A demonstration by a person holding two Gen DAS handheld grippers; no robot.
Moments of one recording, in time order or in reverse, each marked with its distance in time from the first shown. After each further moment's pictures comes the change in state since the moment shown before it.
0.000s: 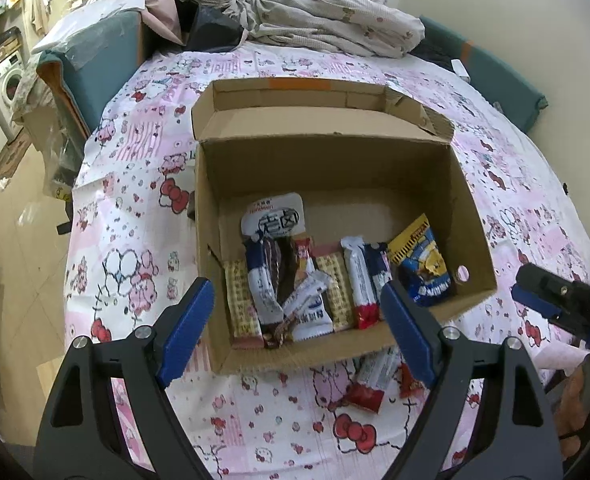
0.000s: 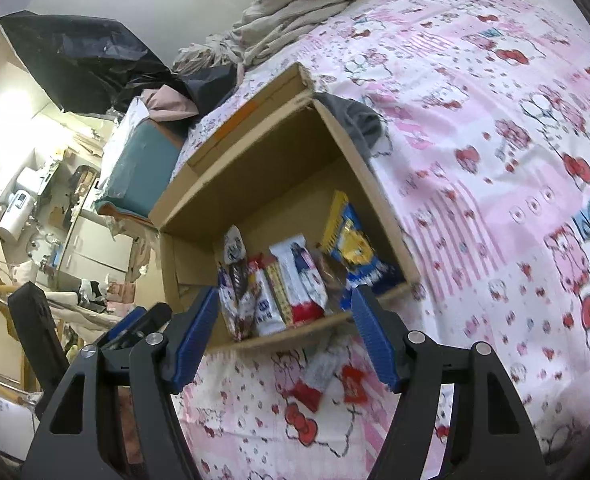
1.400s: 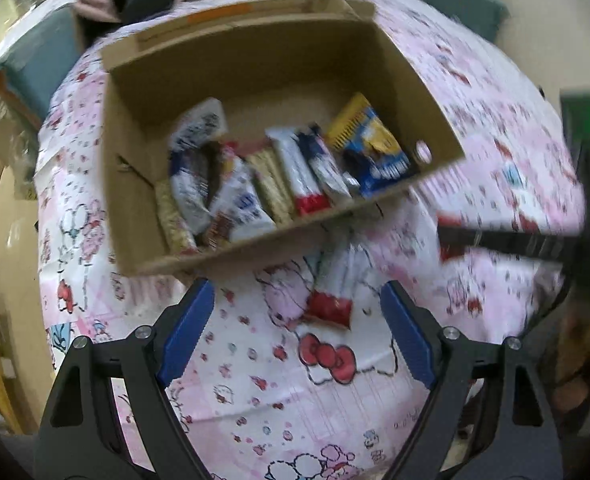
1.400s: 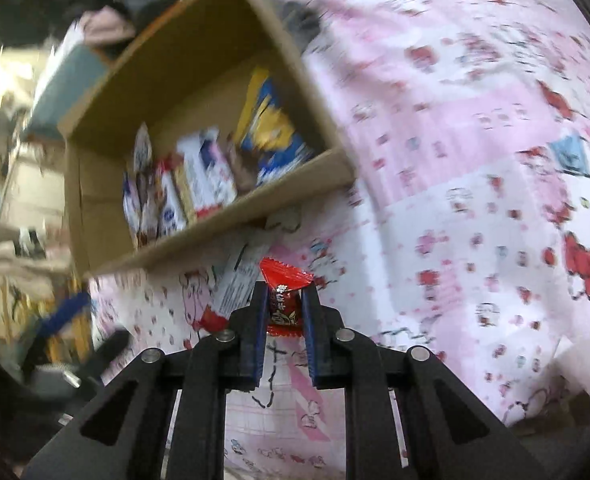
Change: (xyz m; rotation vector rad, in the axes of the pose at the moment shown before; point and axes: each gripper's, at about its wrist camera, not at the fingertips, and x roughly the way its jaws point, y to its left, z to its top) left arm 0.021 -0.061 -0.068 0.220 0.204 -0.037; right arm 0.036 -0.028 -0.033 -0.008 0.239 -0.231
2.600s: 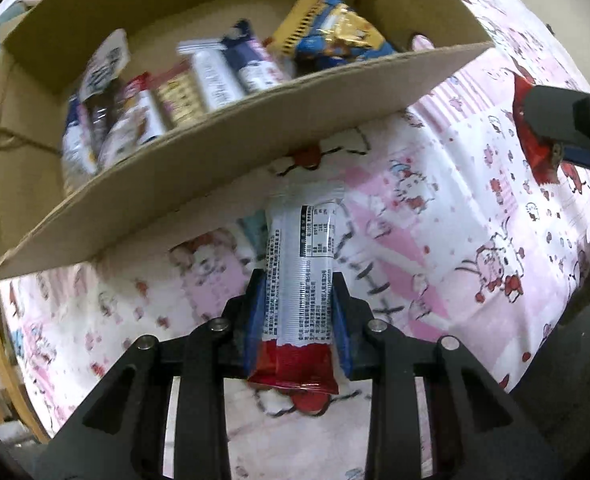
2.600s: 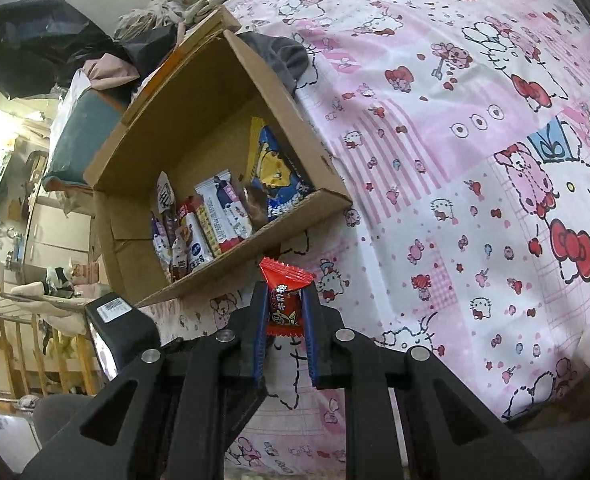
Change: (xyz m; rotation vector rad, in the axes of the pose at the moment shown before) left arm 0.091 -0.041 -0.005 0.059 0.176 0.027; right arm -0.030 -0.010 -0.001 0.081 -0.058 0.093
